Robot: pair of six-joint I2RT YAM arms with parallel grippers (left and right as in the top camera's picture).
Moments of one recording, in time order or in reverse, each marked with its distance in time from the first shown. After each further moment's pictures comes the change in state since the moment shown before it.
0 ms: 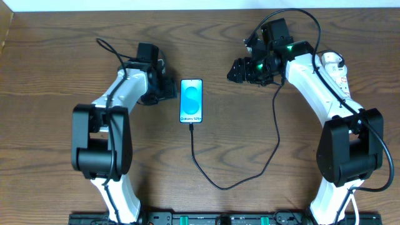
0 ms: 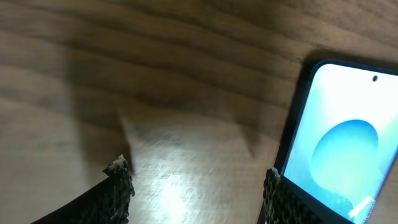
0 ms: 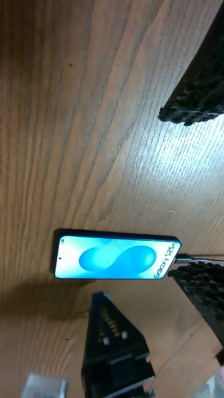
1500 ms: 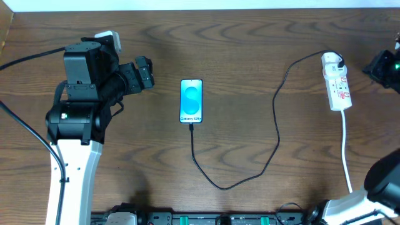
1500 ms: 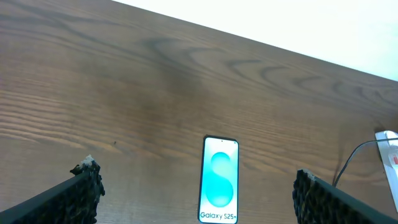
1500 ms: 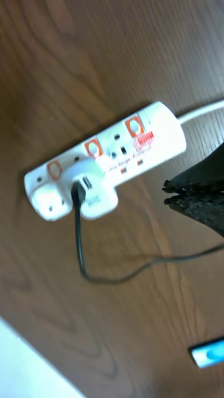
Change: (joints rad) left arm 0.076 -0.760 -0.001 -0.108 -0.019 0.004; right arm -0.774 -0.175 0.000 -0.121 0.074 -0.163
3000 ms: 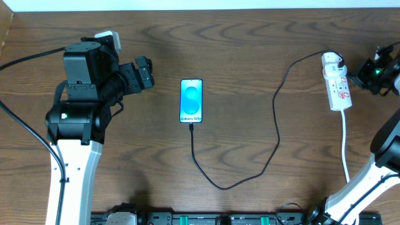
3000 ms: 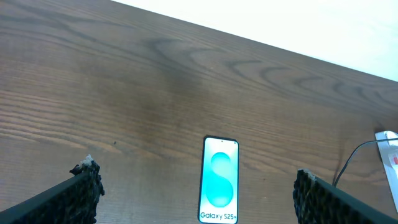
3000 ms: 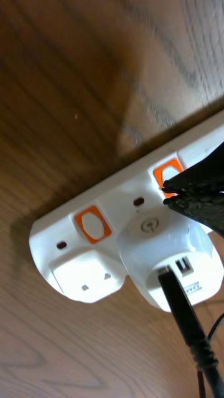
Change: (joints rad) left arm 0.000 0.000 0.000 0.000 0.000 0.000; right arm -0.013 0.347 0.000 0.261 -0.094 0.084
